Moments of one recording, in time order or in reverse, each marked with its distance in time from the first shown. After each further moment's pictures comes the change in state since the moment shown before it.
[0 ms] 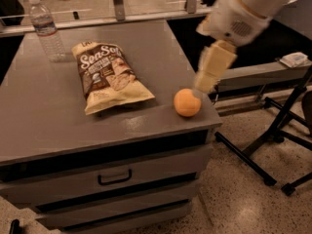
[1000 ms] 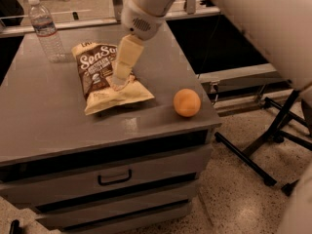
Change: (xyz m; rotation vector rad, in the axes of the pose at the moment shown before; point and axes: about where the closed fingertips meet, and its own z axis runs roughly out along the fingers) arm -0.150 -0.035 0.104 -0.067 -0.078 -0.062
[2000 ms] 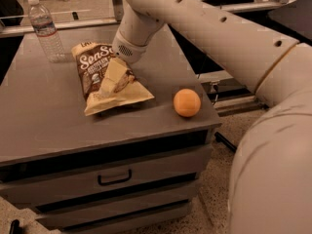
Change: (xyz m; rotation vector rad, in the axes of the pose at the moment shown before) arm 0.007 -0.025 0.105 -0.041 0.019 0.225
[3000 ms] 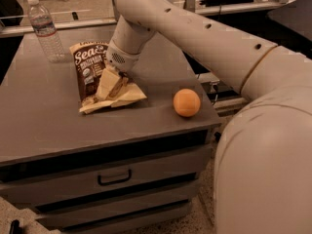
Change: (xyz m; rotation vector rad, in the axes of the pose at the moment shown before) arm -0.002 0.011 0.037 -0.074 0.022 0.040
